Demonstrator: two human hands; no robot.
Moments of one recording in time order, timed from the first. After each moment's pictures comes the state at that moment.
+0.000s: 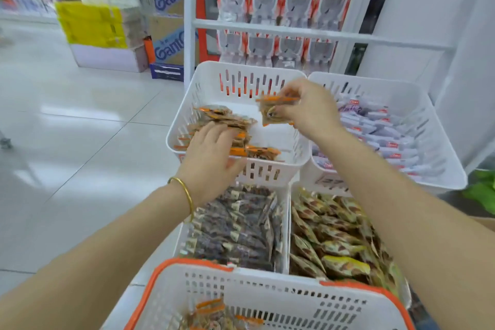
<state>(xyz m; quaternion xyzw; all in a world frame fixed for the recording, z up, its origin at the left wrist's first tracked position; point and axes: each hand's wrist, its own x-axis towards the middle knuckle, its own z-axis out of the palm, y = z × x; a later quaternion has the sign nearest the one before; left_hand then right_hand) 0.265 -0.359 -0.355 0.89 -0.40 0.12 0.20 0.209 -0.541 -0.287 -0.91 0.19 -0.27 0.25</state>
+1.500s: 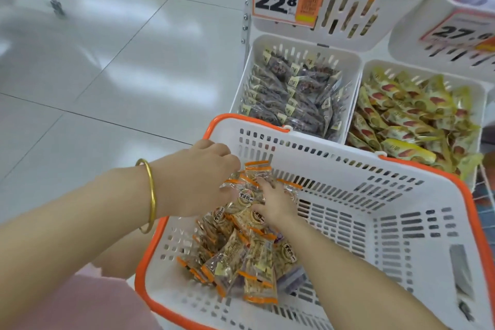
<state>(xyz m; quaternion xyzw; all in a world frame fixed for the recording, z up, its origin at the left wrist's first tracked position) 0.133 -0.195 -0.441 0.88 -0.41 -0.25 -0.05 0.079 -0.351 -0.662 -0.92 0.20 0.22 0.26</state>
